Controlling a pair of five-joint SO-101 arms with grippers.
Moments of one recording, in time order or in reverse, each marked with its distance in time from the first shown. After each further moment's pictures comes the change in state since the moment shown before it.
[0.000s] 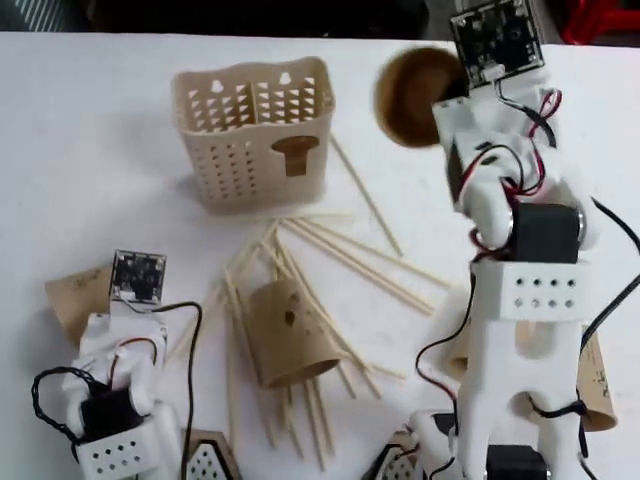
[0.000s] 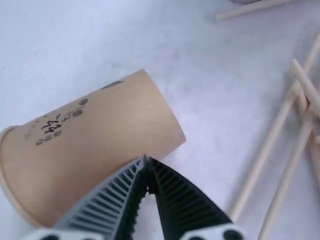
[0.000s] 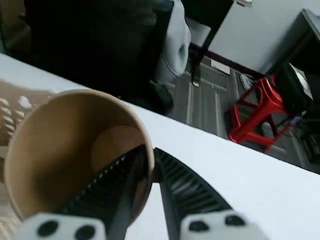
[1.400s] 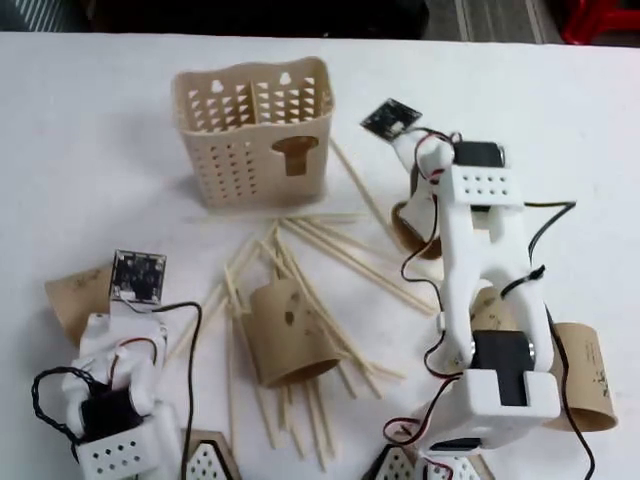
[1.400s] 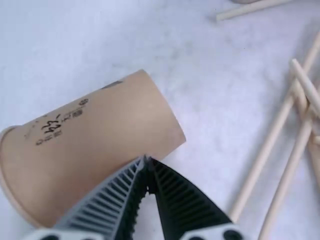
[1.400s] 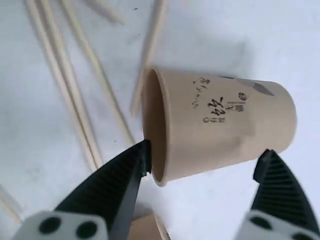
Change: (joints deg) left arm 0.0 0.0 0.0 0.0 0.0; right arm 3.3 32.3 10.0 14.8 26.8
